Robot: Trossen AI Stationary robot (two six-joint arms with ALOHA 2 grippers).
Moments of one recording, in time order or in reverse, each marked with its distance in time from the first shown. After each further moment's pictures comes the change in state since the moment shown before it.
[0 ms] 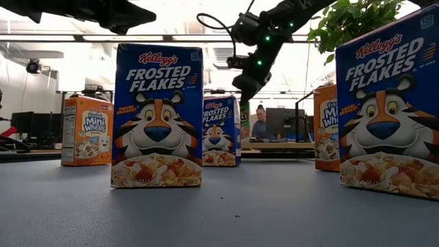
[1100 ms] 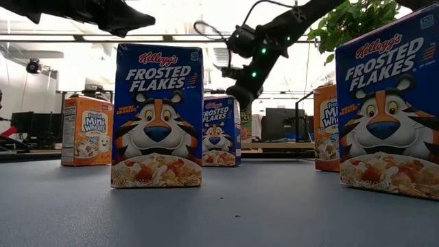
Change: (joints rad) left arm 0.000 0.000 0.000 -0.032 -0.001 0.004; right arm -0.004 0.065 -0.048 0.139 -0.124 -0.010
